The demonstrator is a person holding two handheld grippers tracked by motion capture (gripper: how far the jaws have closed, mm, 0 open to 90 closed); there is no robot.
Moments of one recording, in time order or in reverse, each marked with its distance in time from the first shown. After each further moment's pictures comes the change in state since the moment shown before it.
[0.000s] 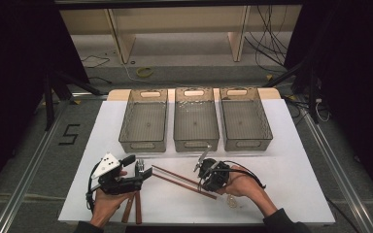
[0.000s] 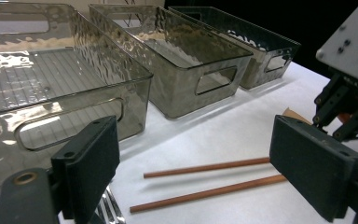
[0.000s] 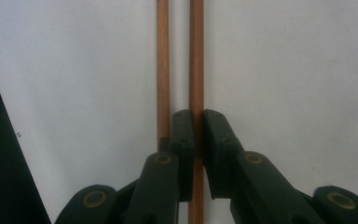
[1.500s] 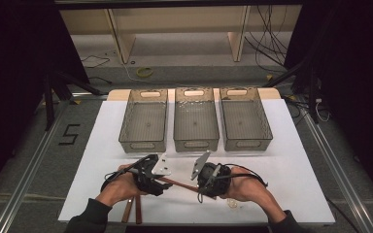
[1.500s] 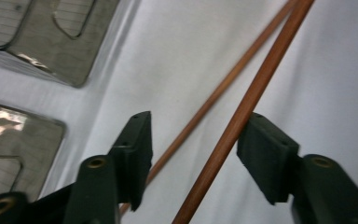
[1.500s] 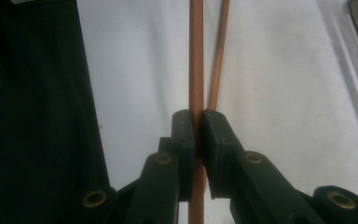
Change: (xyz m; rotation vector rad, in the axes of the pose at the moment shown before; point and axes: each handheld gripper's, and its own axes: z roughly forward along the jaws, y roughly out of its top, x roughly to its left) left arm -0.060 0.040 0.064 0.638 -0.221 0.650; right arm 0.040 0.006 -0.047 -0.089 -0.011 -0.171
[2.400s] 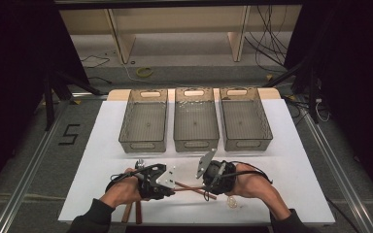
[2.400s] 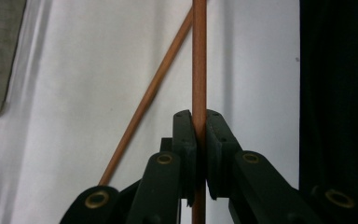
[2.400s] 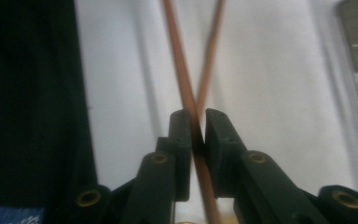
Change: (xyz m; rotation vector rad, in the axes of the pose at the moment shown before) left arm -0.017 0.004 0.009 0.030 -0.183 0.145; right arm -0.009 -0.009 -0.009 -0.001 -0.024 -0.032
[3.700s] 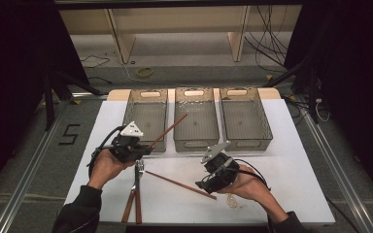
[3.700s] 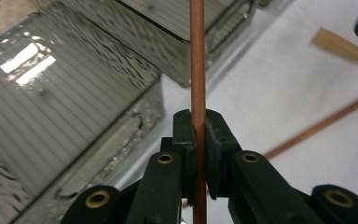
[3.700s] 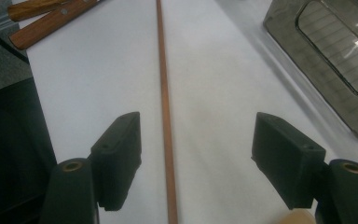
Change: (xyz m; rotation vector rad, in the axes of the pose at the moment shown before) left arm 0.083 -0.044 -0.062 -0.215 0.290 -0.562; right arm -0.014 -0.011 0.010 -0.211 -0.053 0.272
